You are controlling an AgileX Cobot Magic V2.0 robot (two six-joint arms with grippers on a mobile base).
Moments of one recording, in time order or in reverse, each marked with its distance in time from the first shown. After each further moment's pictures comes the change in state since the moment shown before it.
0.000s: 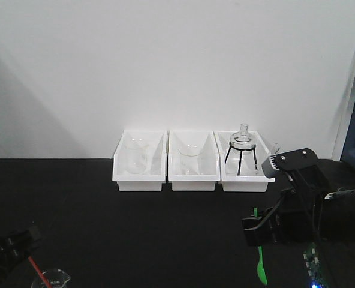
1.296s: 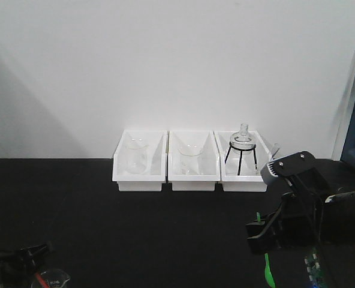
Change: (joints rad) left arm 0.047 0.317 -0.052 0.028 -0.160 0.000; right arm 0.000 0.000 0.000 -0.074 0.015 0.001
